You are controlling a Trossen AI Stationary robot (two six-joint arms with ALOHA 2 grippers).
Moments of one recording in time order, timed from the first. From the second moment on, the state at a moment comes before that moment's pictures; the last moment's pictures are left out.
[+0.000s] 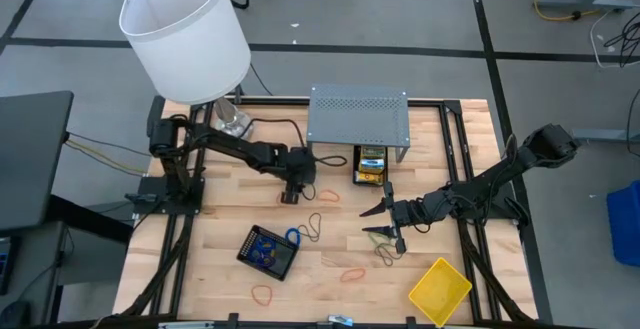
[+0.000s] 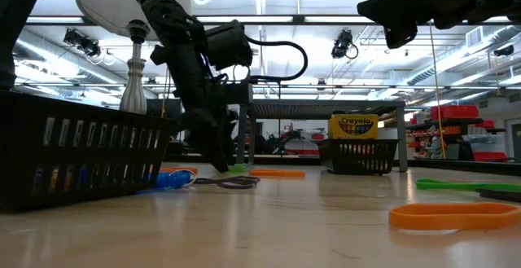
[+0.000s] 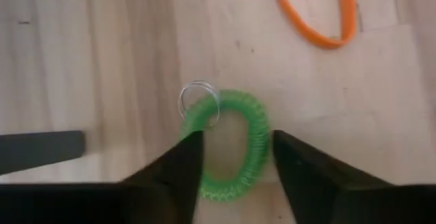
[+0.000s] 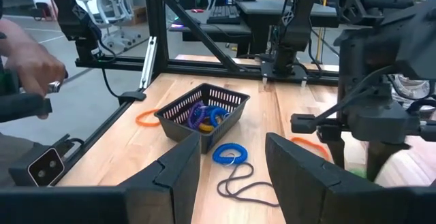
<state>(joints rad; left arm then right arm) 0.14 1.83 0.97 -0.26 -0.10 0.35 0.46 1.24 0.39 0.71 0.29 0.01</state>
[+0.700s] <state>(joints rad) 0.01 1.55 0.97 -0.24 -0.08 0.23 0.46 1.24 0.39 0.71 0.29 0.02</state>
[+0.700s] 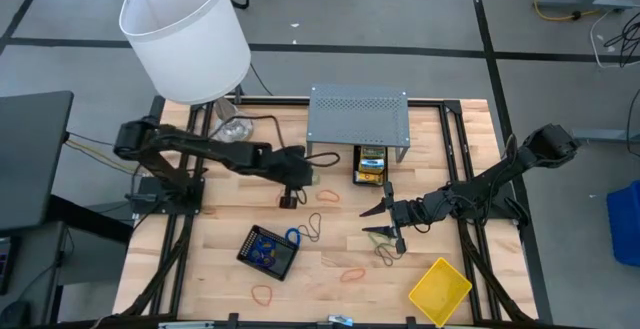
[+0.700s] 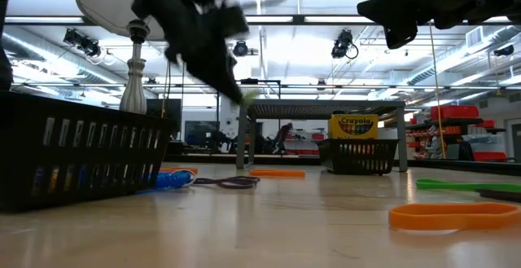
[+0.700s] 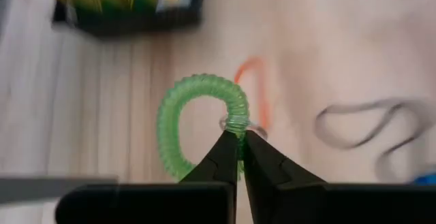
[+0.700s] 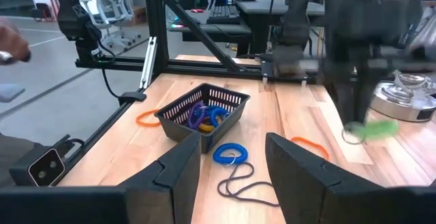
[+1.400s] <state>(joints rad) -0.36 1.33 0.85 0.33 0.13 0.03 0.46 1.24 0.39 0.70 0.29 0.01</state>
